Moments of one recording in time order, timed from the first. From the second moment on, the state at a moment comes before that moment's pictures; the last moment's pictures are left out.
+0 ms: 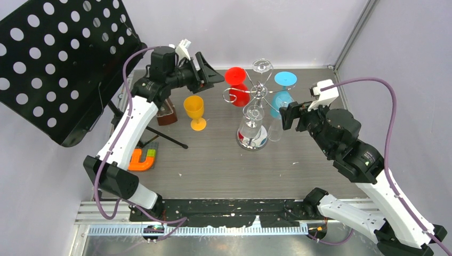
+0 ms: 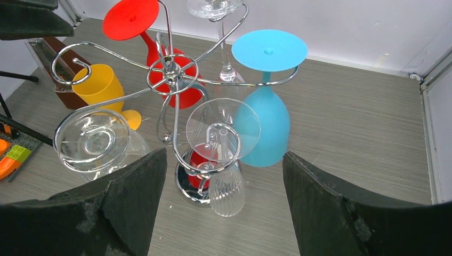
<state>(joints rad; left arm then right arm) -0.36 1.51 1.68 -0.57 0.52 -0.76 0.69 0.78 1.22 -0.59 0.40 0.11</state>
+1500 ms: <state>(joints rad) -0.36 1.61 1.51 -0.14 0.60 -1.13 0.69 0.64 1.08 -0.52 0.37 0.16</state>
